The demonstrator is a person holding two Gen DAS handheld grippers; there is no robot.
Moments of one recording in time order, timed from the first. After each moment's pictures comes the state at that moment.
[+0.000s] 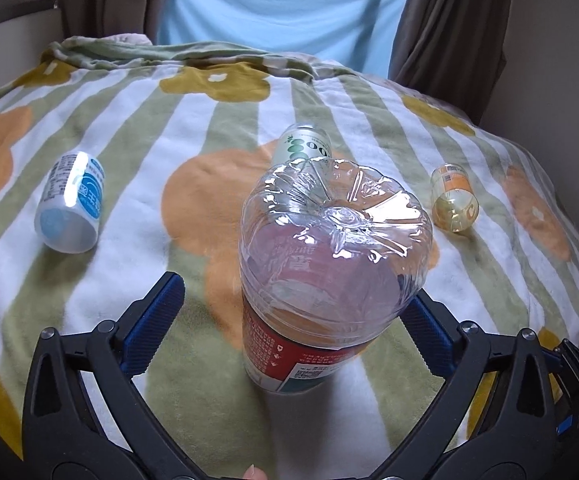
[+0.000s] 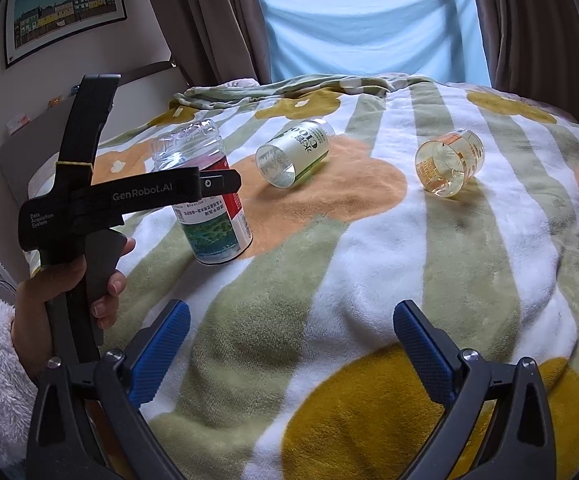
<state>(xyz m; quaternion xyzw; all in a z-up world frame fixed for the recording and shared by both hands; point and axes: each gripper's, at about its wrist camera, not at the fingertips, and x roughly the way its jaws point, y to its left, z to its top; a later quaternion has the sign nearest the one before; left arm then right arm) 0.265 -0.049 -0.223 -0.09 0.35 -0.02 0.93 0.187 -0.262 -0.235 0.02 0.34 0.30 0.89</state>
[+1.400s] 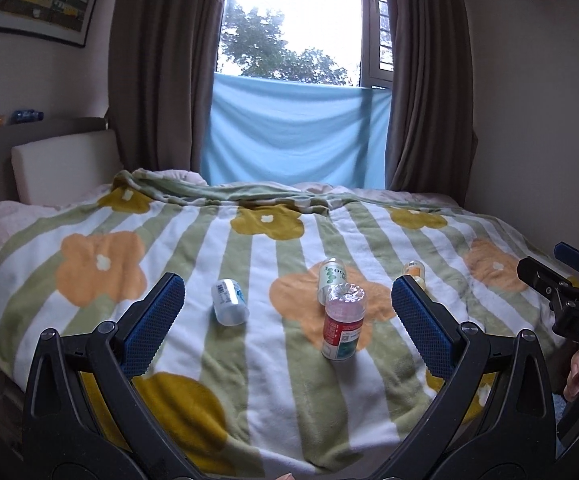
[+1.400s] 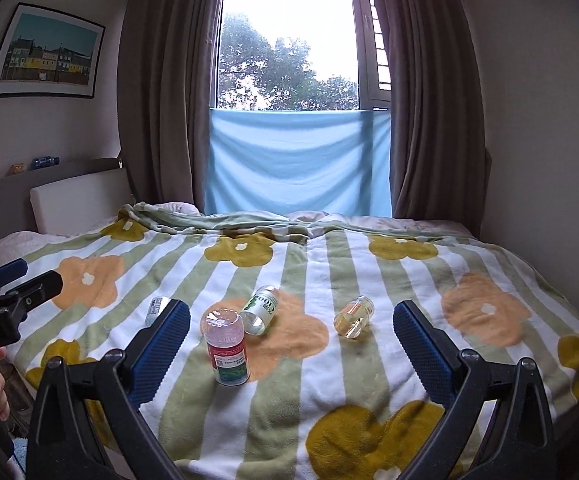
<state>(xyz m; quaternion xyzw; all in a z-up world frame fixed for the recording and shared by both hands) 0.025 0.014 -0.028 -0.03 0.16 0.02 0.99 0.050 -0.239 -0.040 0.00 0.16 0.10 0.98</state>
